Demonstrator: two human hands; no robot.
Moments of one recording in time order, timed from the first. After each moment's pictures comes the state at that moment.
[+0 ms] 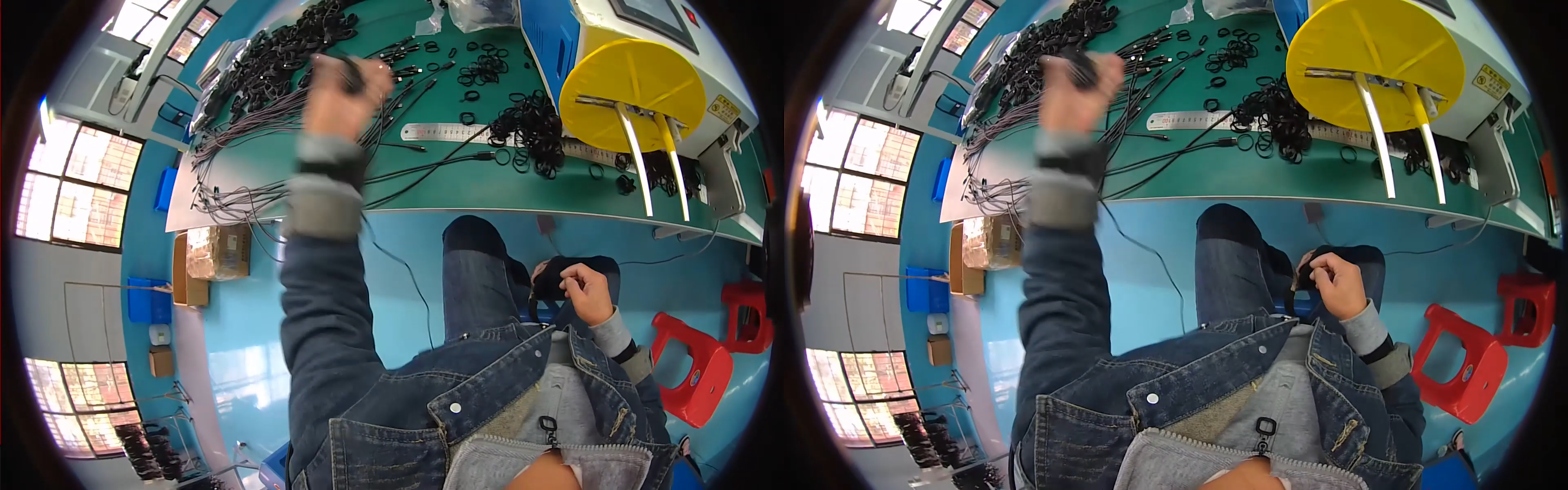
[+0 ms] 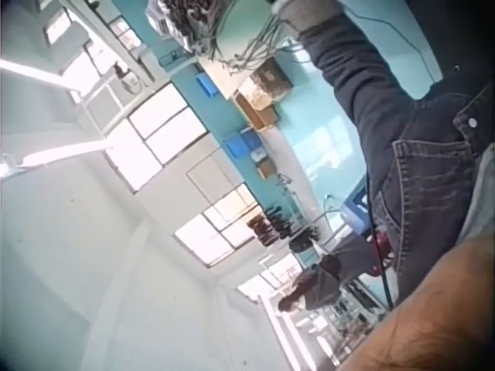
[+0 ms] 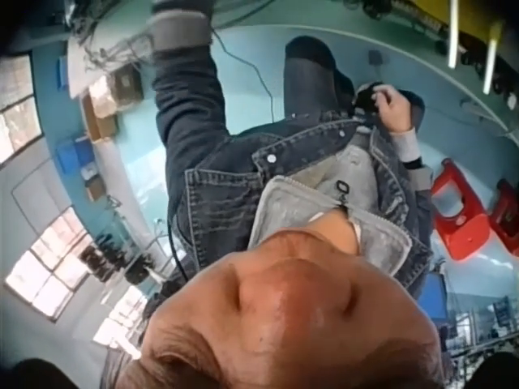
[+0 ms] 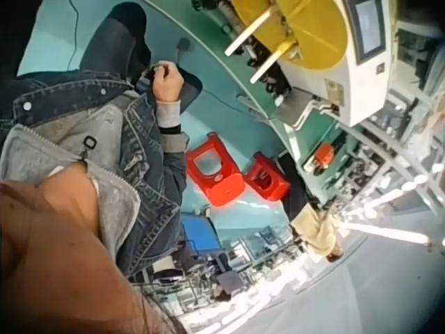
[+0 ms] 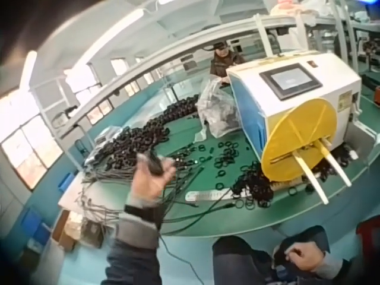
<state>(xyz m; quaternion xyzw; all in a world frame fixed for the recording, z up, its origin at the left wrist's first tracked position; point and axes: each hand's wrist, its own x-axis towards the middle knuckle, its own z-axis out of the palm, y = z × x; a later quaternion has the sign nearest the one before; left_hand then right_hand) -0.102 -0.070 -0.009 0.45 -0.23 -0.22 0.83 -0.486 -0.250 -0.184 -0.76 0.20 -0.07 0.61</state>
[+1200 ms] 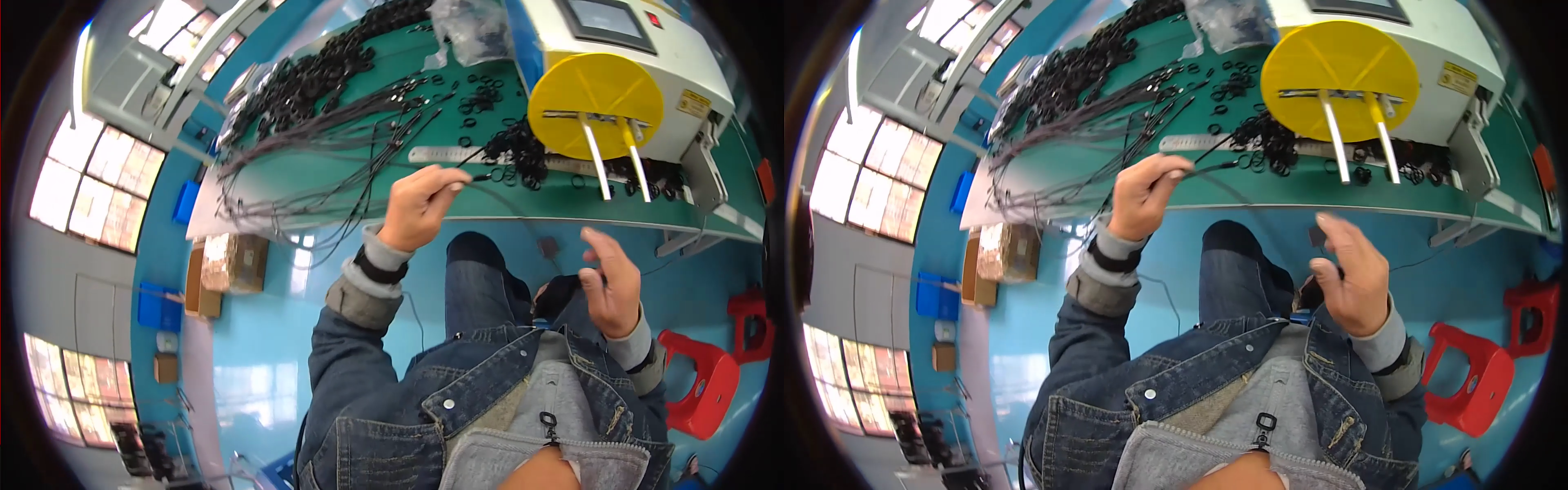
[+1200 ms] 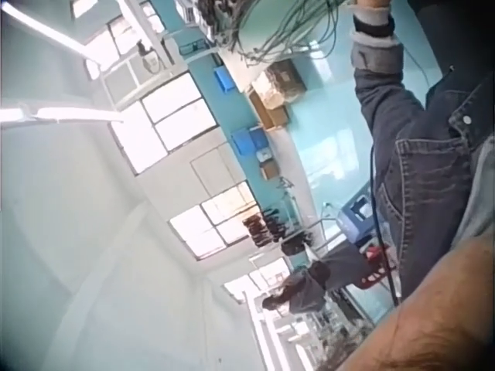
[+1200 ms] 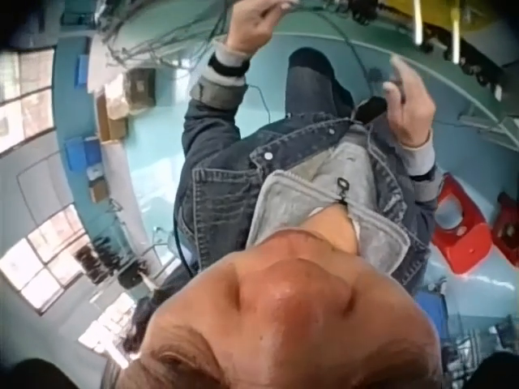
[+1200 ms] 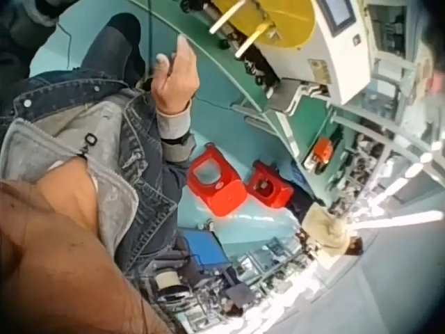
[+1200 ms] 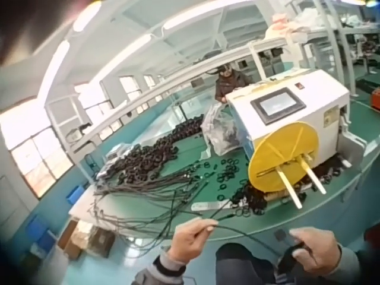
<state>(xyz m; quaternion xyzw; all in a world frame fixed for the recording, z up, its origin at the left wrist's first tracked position) -0.266 -0.056 -0.004 0.72 -0.53 0.07 0.44 -0.500 -0.248 -0.044 -0.85 0.03 -0.35 0.40</state>
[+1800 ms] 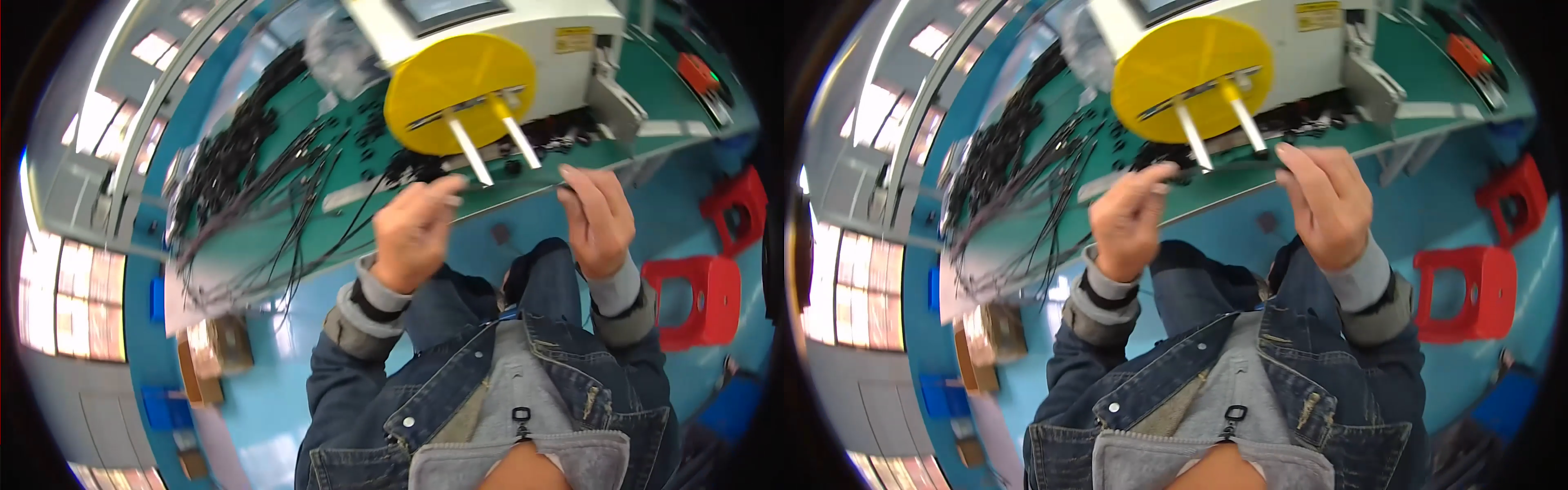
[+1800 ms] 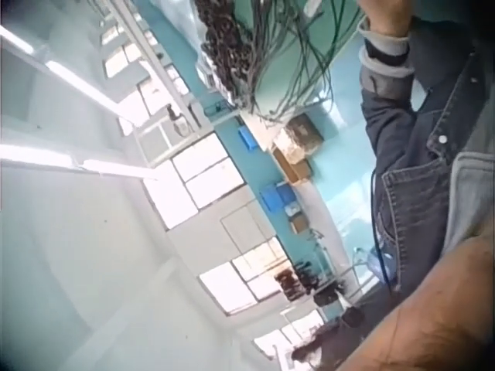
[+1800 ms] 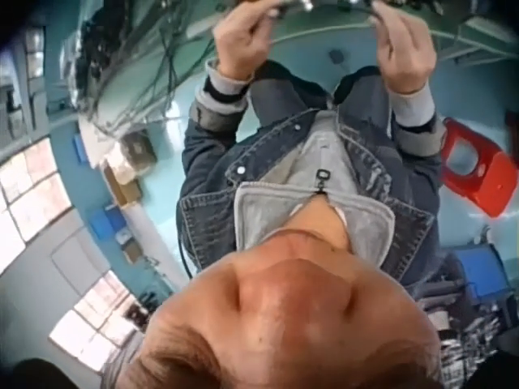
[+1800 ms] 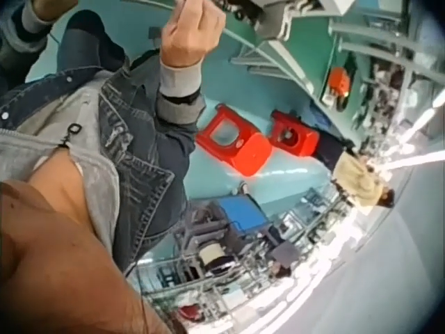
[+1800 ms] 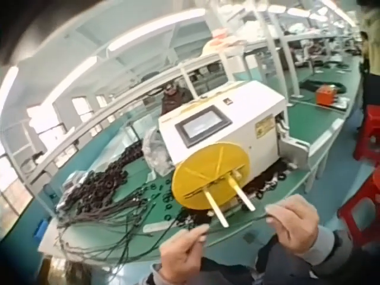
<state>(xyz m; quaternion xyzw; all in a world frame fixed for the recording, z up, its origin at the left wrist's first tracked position) -0.342 -0.148 0.012 0.66 -0.59 0.10 0.45 -0.509 -0.300 -0.009 -0.81 0.08 -0.57 0.12</state>
